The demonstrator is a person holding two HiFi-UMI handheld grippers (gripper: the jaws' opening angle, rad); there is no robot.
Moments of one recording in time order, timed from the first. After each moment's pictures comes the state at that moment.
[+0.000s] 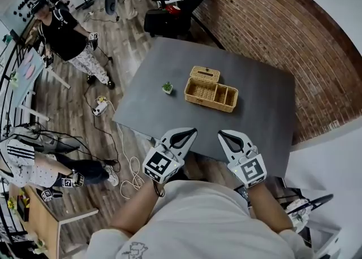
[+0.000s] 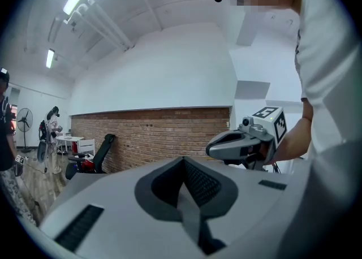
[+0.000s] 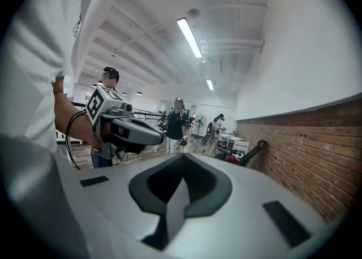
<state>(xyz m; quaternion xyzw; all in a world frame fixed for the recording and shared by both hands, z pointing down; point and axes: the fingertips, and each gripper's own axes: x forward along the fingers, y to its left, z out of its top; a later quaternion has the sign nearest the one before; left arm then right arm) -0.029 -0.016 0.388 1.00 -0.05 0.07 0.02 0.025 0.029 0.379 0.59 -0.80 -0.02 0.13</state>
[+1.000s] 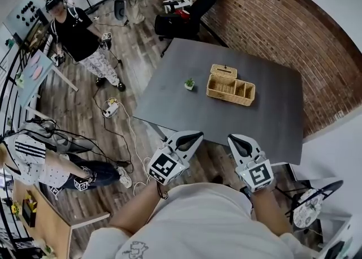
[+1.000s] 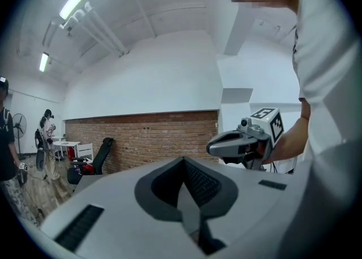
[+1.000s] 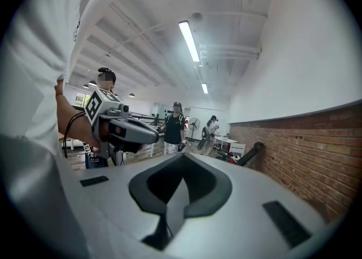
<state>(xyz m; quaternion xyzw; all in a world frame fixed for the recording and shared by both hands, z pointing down) -0.176 -0.006 0.367 1.00 -0.02 0.06 -0.01 -0.113 0.049 0.362 0.63 -0.77 -0.02 0.11</state>
